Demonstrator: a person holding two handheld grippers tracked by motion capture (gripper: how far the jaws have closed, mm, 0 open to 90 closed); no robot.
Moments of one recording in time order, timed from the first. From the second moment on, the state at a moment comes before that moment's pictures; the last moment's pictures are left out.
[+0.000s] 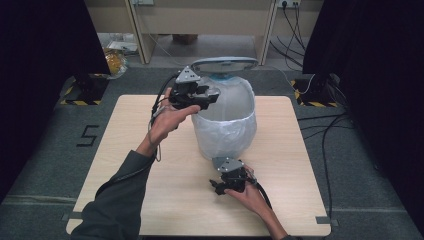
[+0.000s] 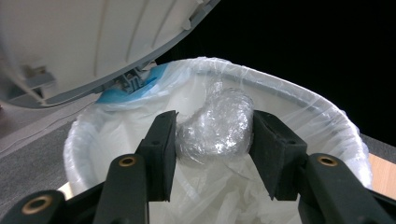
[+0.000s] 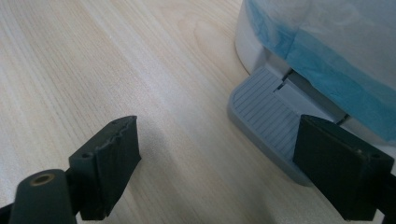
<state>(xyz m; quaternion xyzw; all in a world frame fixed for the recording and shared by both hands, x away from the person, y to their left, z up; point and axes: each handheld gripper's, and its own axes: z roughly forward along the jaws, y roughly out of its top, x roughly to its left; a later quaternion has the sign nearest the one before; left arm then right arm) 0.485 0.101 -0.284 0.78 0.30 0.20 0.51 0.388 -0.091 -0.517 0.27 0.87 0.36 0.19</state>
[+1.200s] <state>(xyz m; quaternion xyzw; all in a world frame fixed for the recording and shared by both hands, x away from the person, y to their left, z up) 0.466 0.137 -0.283 0.77 0.31 0.19 0.52 0.388 -0.091 -0.517 0.27 0.87 0.36 0.19</state>
